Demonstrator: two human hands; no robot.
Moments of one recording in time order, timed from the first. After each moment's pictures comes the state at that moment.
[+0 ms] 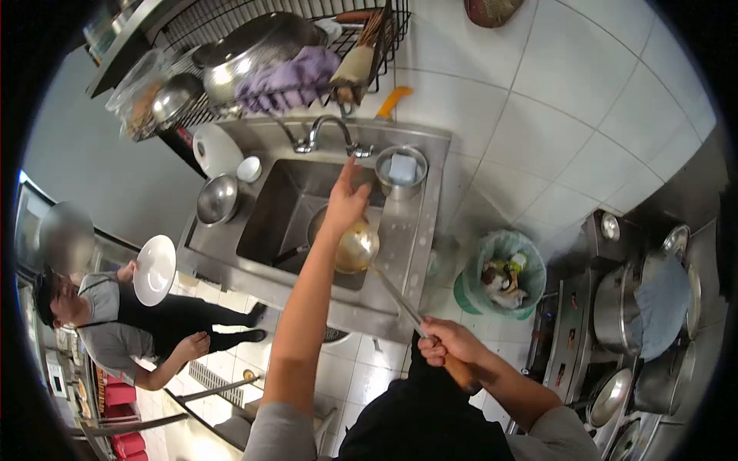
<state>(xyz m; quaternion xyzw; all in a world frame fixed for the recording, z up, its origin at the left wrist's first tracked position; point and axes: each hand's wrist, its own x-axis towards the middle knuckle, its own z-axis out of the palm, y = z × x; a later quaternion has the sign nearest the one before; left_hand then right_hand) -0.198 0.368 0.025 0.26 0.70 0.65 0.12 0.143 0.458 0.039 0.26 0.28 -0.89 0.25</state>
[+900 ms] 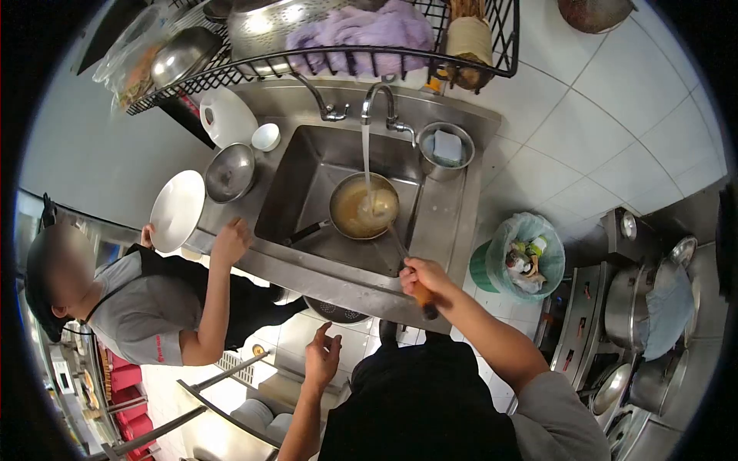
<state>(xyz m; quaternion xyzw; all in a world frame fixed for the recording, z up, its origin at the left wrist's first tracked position) -0.002 0.068 -0.055 0.05 0.89 0.41 0.20 -0.039 0.396 -0.069 0.38 0.17 -0.89 0.19</state>
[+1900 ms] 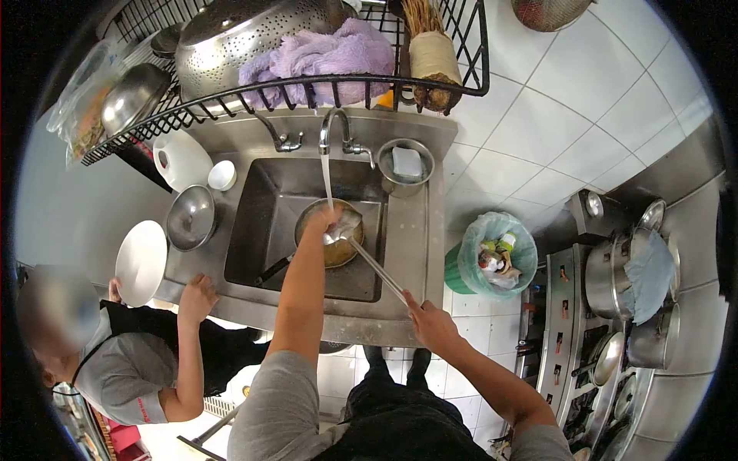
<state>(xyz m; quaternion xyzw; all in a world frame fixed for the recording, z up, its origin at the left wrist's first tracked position) -0.407 0.331 -0.275 0.10 0.82 0.29 0.48 0.046 0.380 -0.039 0.17 0.95 -0.22 0.13</state>
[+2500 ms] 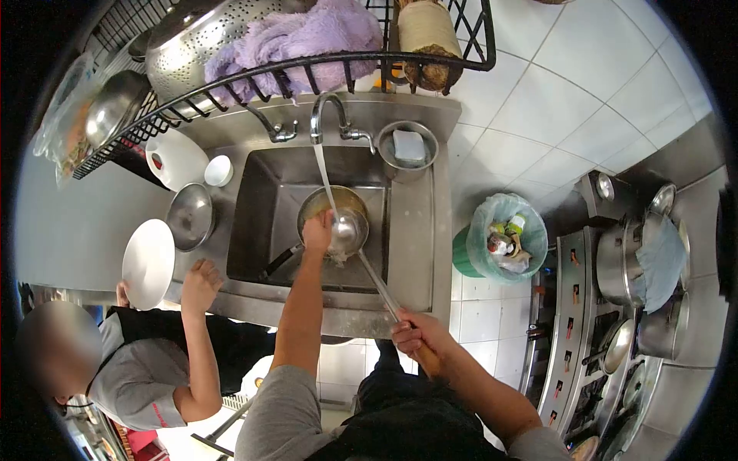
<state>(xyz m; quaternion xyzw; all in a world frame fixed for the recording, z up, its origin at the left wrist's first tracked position) -0.317 0.269 -0.220 0.24 0.92 0.27 0.10 0.029 0.342 -0.007 0.37 -0.02 -0.92 0.11</state>
